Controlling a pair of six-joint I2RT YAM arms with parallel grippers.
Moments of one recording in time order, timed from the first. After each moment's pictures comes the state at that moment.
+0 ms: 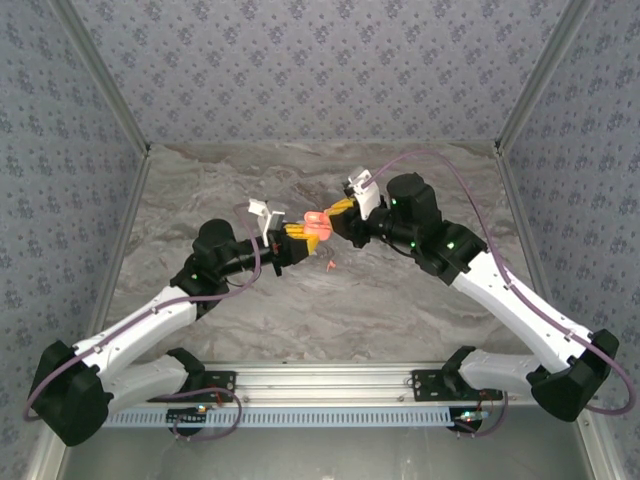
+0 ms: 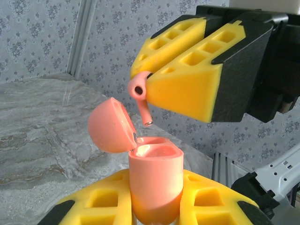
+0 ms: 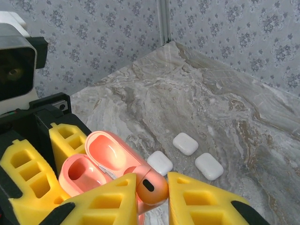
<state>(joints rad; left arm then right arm) -0.66 1.04 0.65 0.38 0.58 -0.40 0.72 1.17 1.21 -0.41 -0.23 0.02</state>
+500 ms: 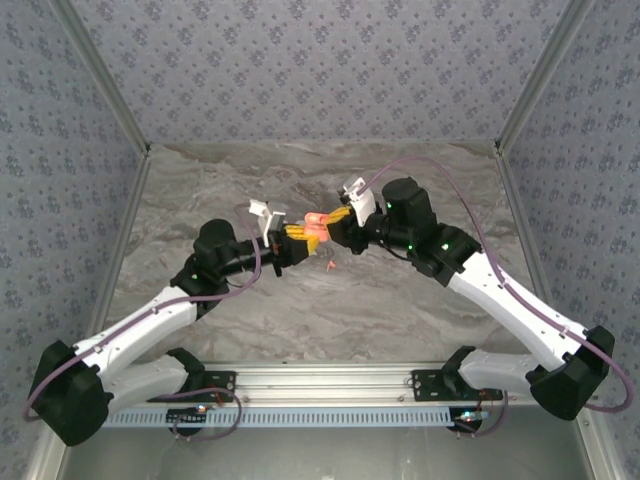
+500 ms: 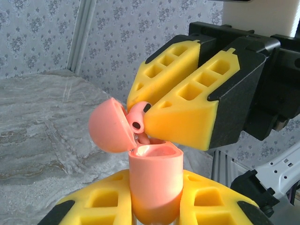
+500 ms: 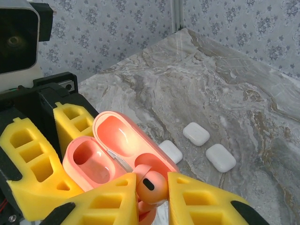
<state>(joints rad) -0.66 1.04 0.65 0.37 0.58 -0.40 0.72 1.17 1.16 -0.40 -0.29 0.01</state>
